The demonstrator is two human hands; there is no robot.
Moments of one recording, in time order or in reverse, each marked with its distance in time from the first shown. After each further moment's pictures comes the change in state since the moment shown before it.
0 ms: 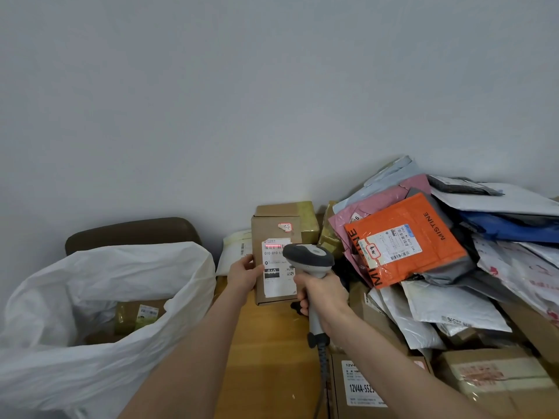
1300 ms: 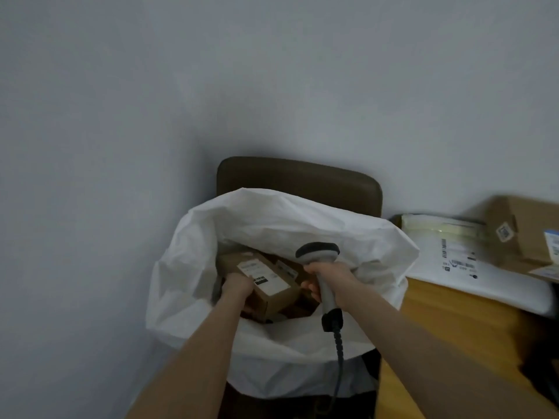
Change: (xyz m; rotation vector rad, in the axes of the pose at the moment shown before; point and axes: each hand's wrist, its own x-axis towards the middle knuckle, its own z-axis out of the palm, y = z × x) left_hand 0.157 -0.215 -0.394 -0.035 0.205 -0.759; right_hand 0.146 0.096 0.441 -0.353 -0.399 0.483
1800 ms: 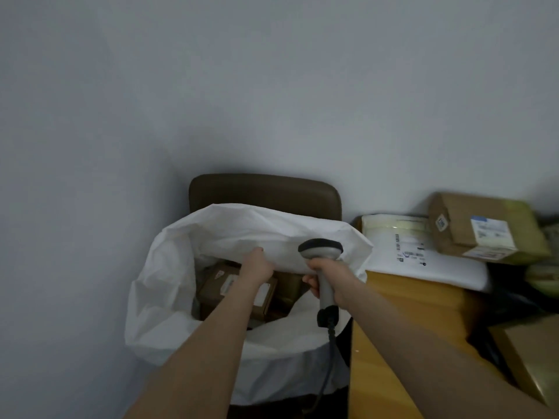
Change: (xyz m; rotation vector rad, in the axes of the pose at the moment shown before) left_hand -0.065 0.063 0.061 0.434 0.047 0.561; right_hand -0.044 -0.001 -0.049 0.211 0.078 -0.061
